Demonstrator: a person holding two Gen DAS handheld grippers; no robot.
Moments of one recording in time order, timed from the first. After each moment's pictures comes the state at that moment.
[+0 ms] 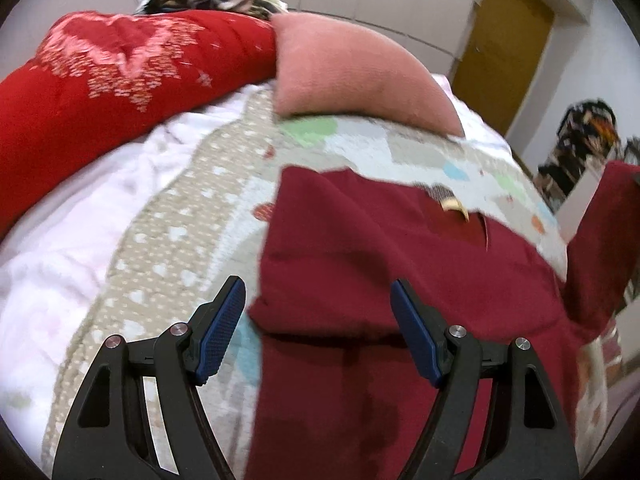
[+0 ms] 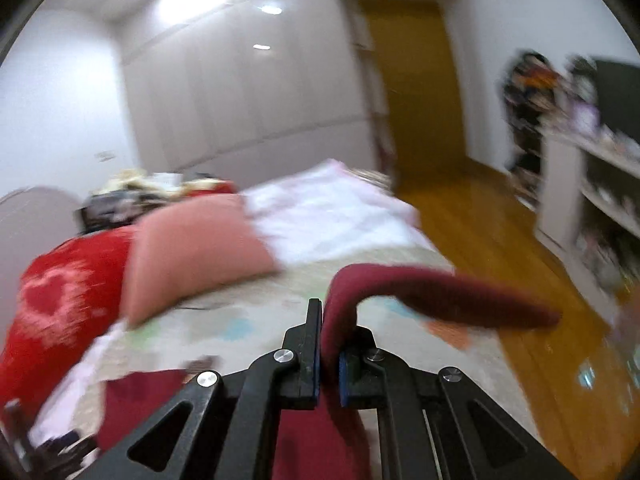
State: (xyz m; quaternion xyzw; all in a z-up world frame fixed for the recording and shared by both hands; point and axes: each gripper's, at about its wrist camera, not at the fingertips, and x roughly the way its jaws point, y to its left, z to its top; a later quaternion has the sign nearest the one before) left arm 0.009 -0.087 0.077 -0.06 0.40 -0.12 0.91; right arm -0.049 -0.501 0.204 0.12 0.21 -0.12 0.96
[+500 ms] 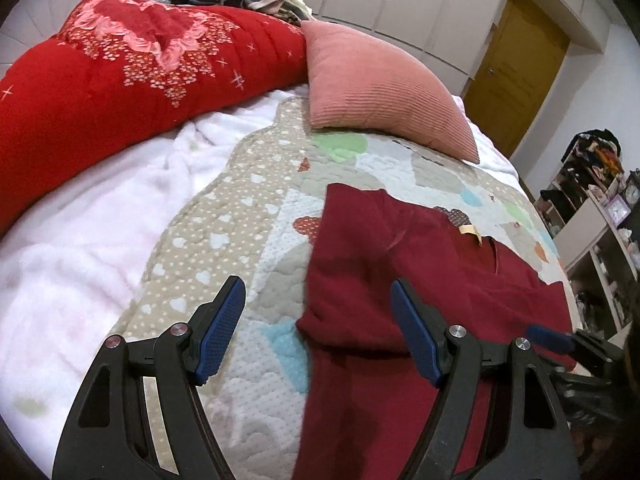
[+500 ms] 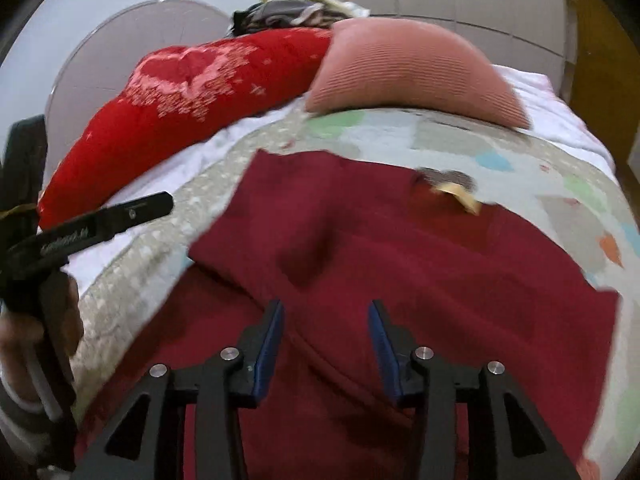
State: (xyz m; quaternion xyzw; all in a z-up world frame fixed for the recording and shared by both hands) left arm 0.016 -0.052 0.080 -0.09 0.40 -0.12 0.90; right arm -0.010 -0.294 0.064 0.00 0.42 0.13 0.90
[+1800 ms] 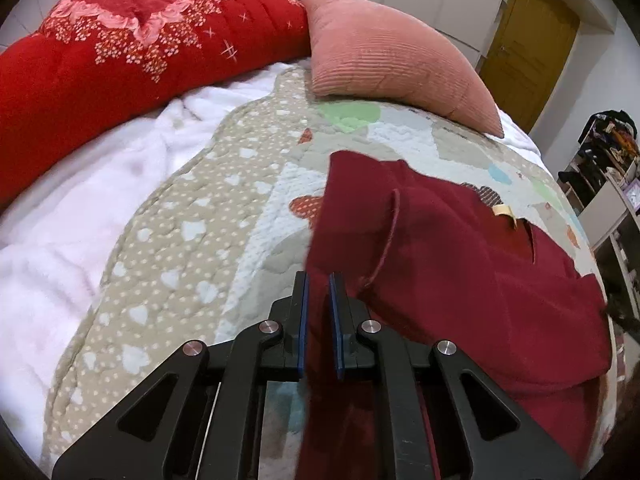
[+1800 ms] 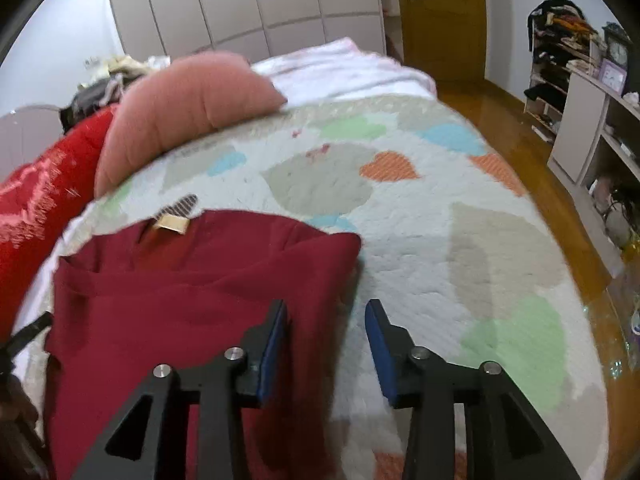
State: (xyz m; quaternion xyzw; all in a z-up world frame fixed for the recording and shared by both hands) left arm 0.046 -0.073 0.040 -0.06 0.43 -0.09 0.89; right arm -0.036 -0.480 0.065 0.12 0.39 -0.11 0.90
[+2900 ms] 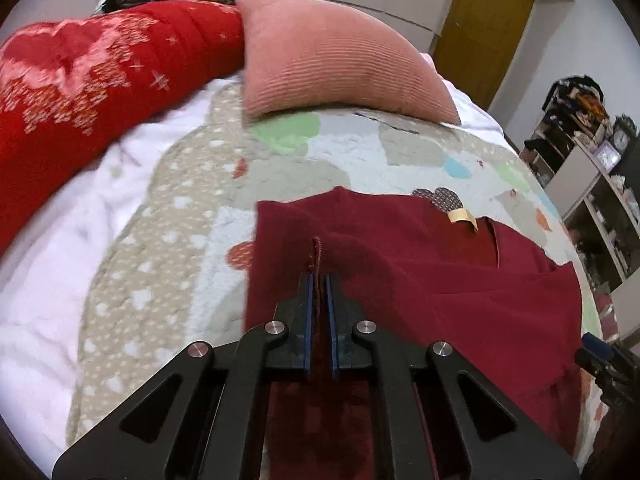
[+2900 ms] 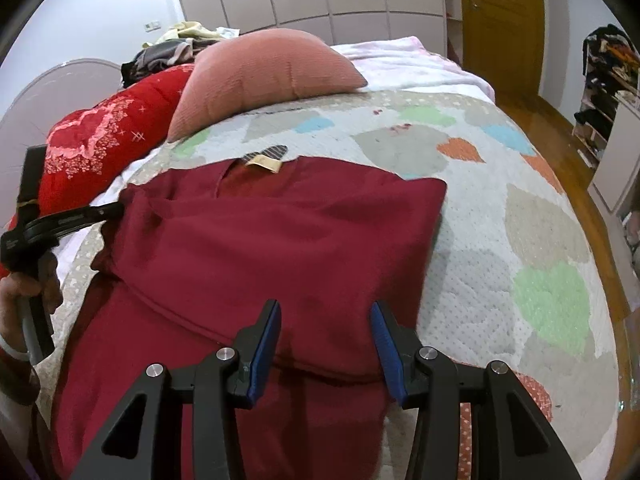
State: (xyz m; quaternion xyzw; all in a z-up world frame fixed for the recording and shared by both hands) left arm 0.074 -0.099 0.068 -0.03 0.43 -0.17 0.88; right arm -0.071 -0.414 0.062 0.08 0.42 -0.02 0.91
